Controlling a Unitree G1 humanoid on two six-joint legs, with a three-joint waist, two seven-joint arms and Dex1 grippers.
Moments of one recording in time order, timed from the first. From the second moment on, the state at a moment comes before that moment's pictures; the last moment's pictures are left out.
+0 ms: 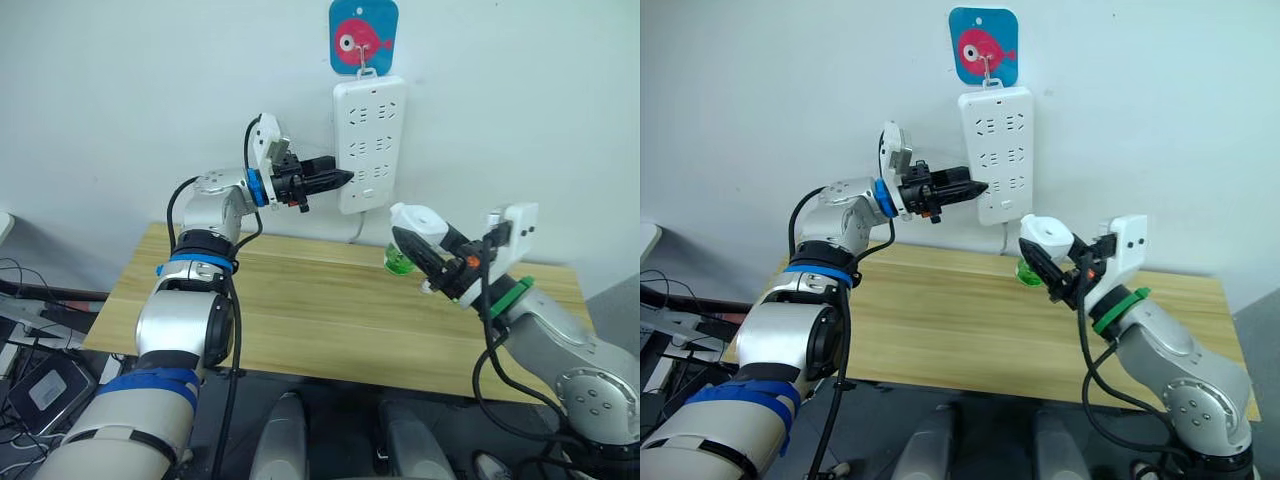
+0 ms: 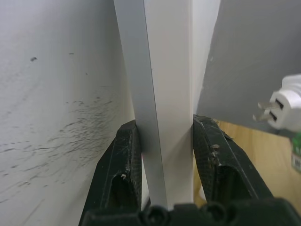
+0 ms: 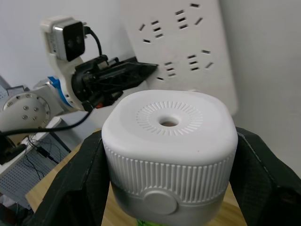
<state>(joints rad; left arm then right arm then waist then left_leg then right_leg) -1.16 0.32 0.10 0.99 -0.28 0.13 -1.28 -0.27 -0.38 -0.04 -0.74 1.03 0.80 -0.13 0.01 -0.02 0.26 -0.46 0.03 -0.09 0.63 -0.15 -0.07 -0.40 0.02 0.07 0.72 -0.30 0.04</state>
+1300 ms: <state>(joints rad) -1.15 0.31 0.09 0.94 -0.28 0.17 -1.28 -0.43 -0.21 -0.05 -0.57 0.88 0.82 -0.22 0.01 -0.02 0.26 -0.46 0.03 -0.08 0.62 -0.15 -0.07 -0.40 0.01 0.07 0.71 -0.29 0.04</state>
